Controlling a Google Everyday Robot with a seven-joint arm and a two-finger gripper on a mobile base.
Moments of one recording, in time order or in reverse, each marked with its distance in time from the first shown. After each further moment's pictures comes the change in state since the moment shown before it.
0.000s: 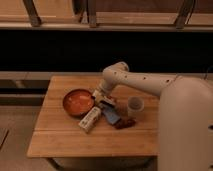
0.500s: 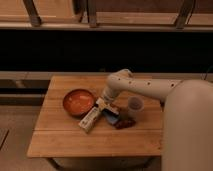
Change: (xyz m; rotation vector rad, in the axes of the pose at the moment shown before) arm 0.044 0.025 0.013 -0.060 0.062 0.099
